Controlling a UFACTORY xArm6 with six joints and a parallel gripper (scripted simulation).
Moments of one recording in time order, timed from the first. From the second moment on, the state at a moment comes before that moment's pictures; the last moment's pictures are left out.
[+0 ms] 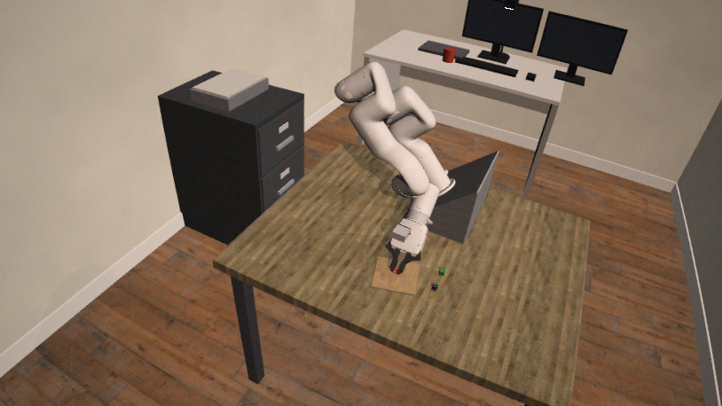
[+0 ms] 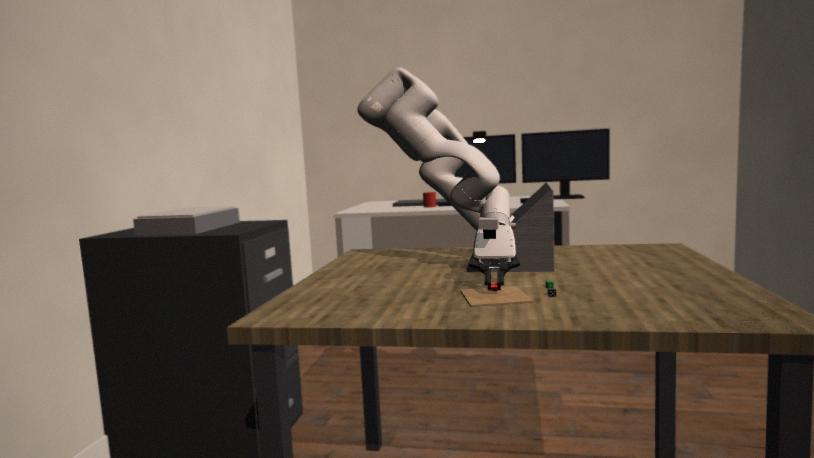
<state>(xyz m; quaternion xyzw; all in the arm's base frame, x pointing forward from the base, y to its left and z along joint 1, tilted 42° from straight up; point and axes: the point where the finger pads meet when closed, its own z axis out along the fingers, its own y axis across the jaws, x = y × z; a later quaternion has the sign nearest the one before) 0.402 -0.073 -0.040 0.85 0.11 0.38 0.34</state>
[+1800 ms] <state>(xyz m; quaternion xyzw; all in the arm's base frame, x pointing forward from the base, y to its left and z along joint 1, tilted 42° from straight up) 0.401 -0.080 -0.048 0.85 0.11 0.38 0.34</state>
